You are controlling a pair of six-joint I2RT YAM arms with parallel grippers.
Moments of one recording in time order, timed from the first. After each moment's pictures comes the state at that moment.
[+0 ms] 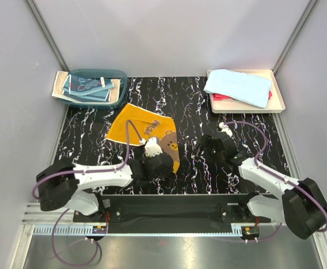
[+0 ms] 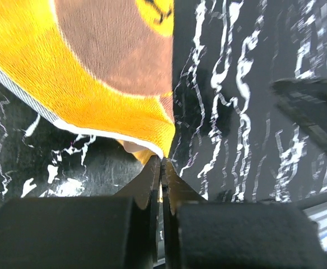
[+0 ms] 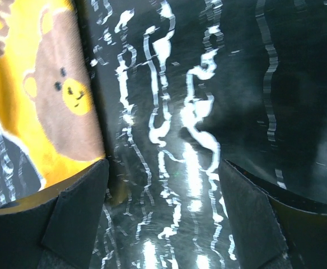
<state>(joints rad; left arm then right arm) -1.16 1.42 0.72 -0.15 -0.49 -1.28 0.54 1.13 0.51 -0.14 0.10 0.78</state>
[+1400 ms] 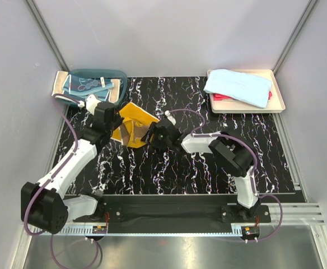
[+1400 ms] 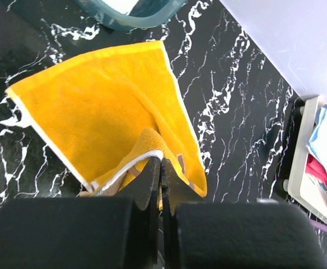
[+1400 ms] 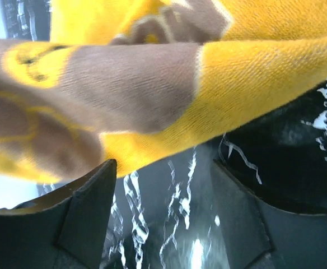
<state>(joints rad) -0.33 1.18 0.91 -0.28 -0.39 -0.91 0.84 2.02 1.17 0.23 0.01 1.04</state>
